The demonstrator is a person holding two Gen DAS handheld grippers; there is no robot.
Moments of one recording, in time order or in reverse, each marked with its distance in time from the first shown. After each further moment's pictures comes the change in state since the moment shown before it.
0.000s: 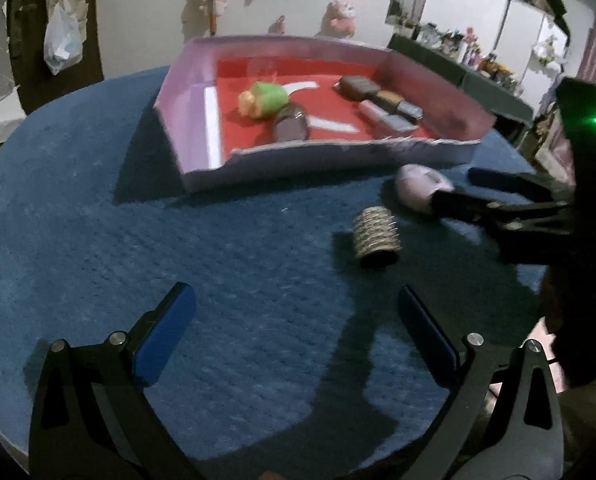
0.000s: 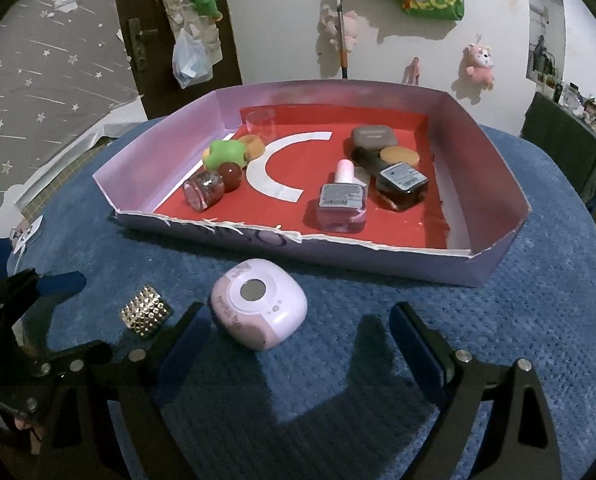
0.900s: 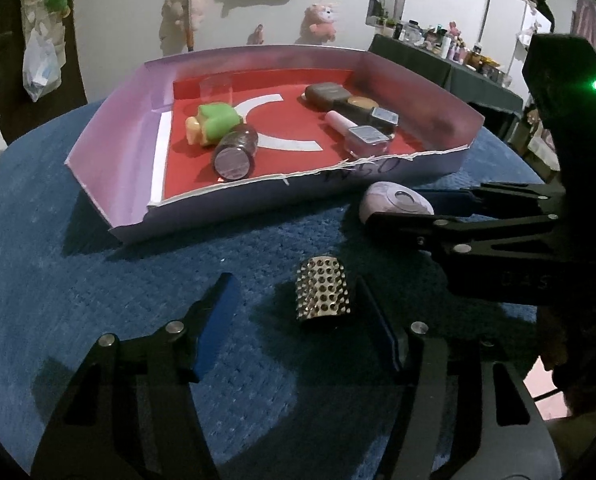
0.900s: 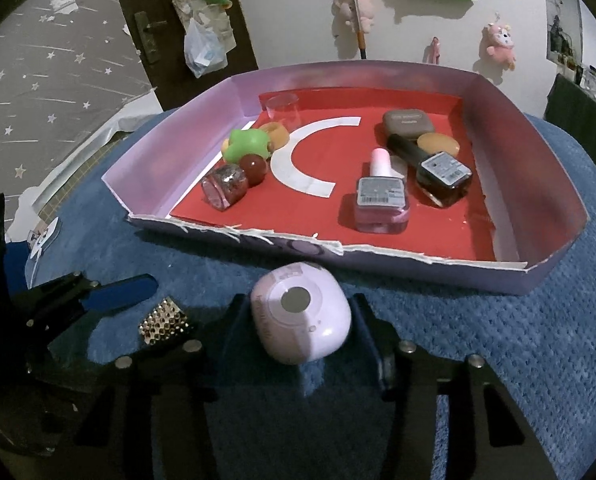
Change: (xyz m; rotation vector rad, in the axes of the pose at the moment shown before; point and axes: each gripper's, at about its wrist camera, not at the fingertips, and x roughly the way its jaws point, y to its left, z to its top) left arm 0.031 -0.032 0.021 0.074 -0.018 0.005; right arm 0.018 0.009 0.014 0.026 0.067 0.096
